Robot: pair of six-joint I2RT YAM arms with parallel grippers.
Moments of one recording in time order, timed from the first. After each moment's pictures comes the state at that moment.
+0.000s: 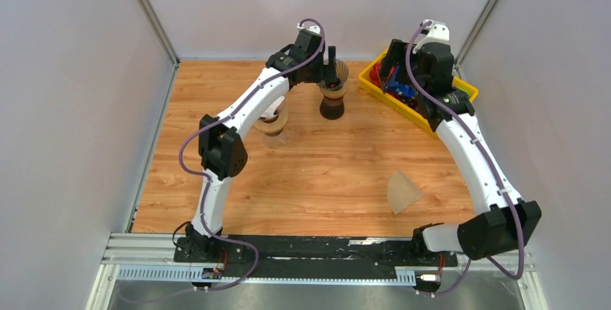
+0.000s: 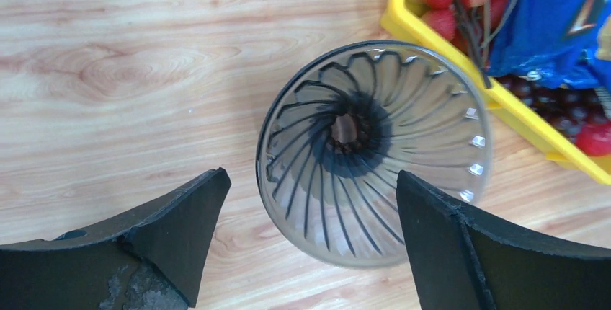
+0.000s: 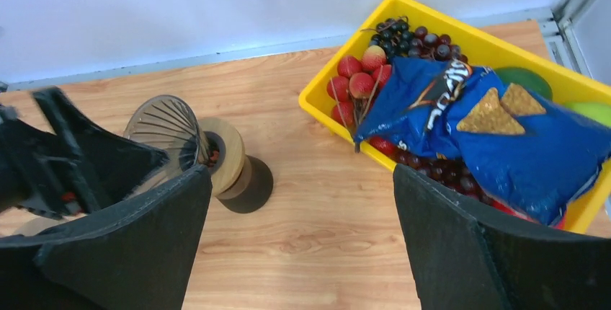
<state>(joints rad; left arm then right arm) -0.61 2.20 2.22 -0.71 -0.15 -0.47 0.24 1.36 1.44 -0.35 0.16 0.25</state>
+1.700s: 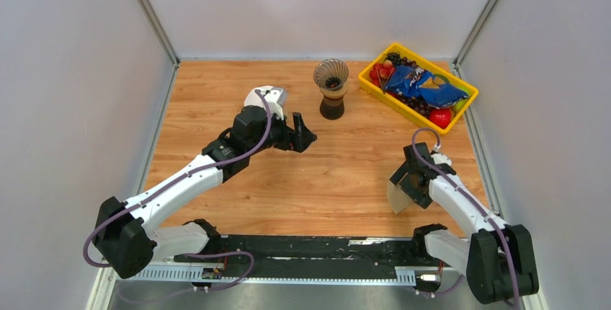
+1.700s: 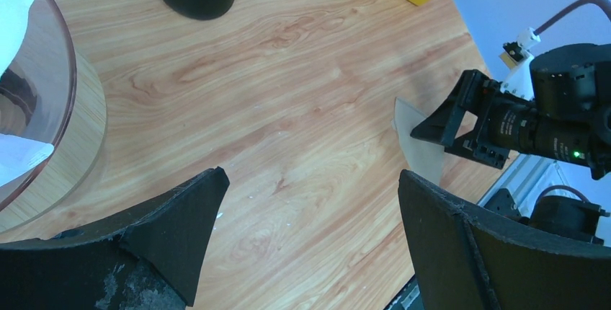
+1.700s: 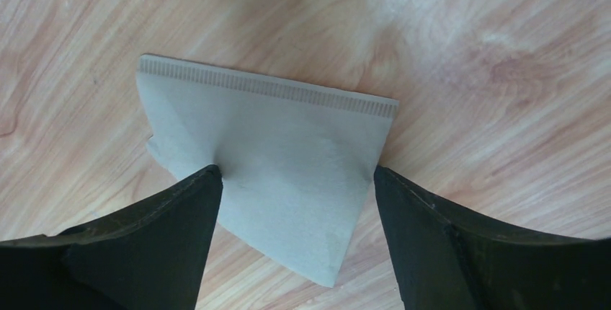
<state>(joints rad) -0.69 1.16 0.88 -0.08 0.12 -0.49 0.19 1.02 0.48 -0.68 0.27 0.93</state>
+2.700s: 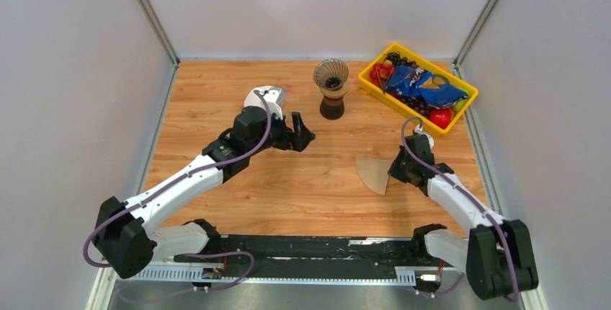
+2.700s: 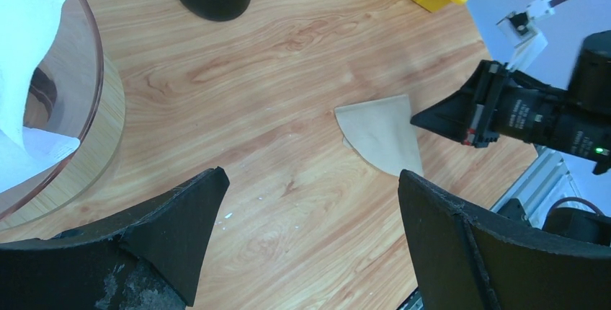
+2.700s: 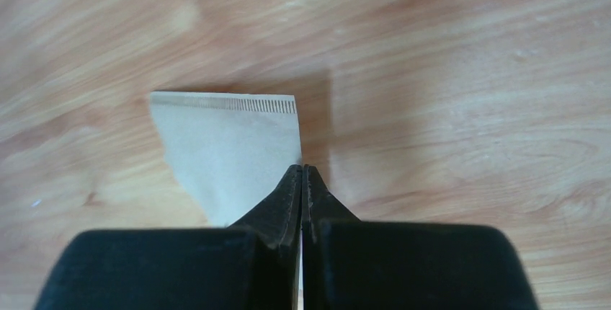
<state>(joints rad) -0.69 1.16 0.87 -0.08 0.07 -0.49 0.20 1.12 0.49 -0.31 0.07 0.64</state>
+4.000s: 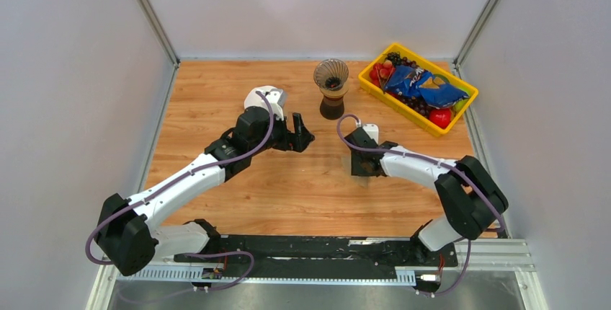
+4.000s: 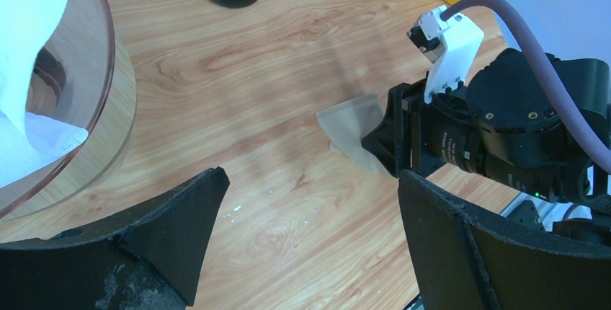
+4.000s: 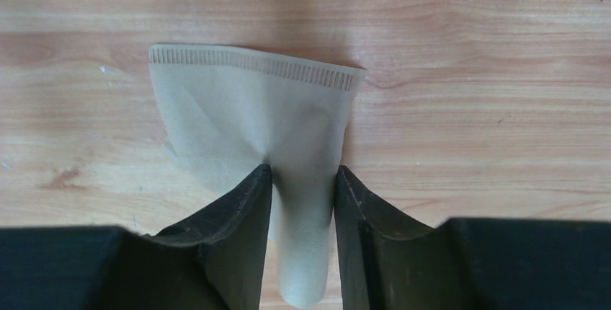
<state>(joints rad) -0.69 1.19 0.87 -0.10 0.06 -0.49 0.65 1.53 0.79 -0.41 0.33 0.60</state>
